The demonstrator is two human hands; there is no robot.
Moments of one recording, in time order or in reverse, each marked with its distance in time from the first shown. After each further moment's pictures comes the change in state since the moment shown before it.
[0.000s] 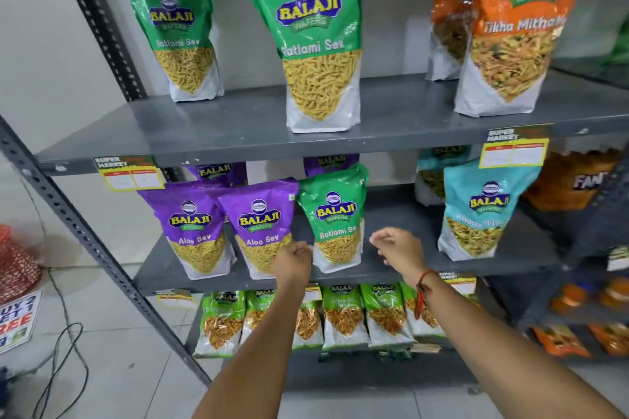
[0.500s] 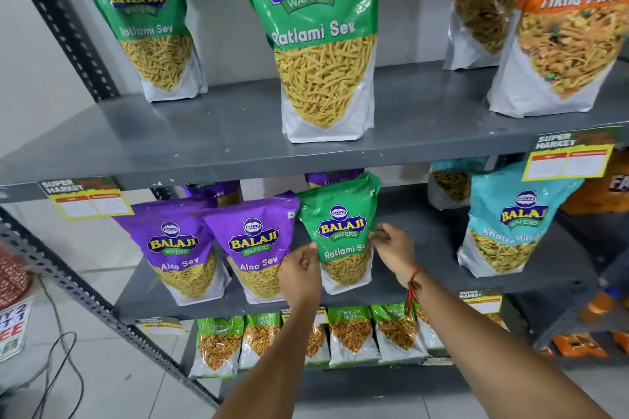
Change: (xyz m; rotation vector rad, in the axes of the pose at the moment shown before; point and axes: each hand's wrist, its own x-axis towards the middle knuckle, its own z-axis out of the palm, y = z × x) left_hand 0.053 -0.009 0.040 0.006 0.160 0.115; right_hand 0.081 0.003 0.050 0.028 0.050 0.037
